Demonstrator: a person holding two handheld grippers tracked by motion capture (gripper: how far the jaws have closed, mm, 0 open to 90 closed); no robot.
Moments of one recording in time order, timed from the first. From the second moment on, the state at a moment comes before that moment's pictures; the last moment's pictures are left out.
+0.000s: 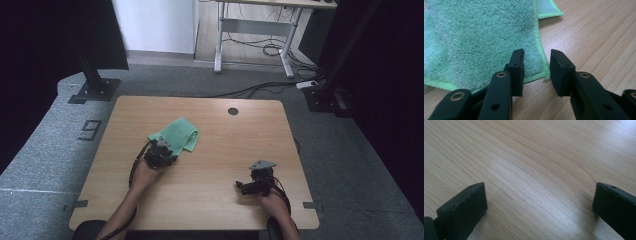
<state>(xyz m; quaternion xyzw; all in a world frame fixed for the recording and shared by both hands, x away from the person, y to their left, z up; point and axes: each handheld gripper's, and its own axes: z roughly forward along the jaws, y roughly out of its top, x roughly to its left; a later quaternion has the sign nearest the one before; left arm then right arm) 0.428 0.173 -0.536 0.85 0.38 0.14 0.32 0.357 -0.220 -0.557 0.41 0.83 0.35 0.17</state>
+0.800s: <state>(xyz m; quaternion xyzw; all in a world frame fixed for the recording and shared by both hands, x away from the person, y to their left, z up) 0.422 0.161 -0.500 0.85 0.36 0.10 0.37 0.357 -0.220 -0.557 0.41 0.83 0.35 0.17</state>
